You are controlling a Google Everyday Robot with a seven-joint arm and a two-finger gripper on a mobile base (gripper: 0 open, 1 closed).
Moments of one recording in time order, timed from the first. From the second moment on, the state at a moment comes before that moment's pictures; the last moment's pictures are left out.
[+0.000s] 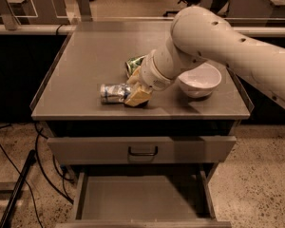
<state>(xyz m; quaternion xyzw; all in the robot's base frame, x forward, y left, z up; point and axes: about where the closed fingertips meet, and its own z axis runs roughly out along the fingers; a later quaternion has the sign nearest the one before) 0.584 0.015 0.833 -0.68 0.66 0.11 0.31</state>
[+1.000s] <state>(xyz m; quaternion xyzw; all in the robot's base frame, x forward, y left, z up) 0.584 0.015 0.833 -0.67 0.67 0.11 0.30</state>
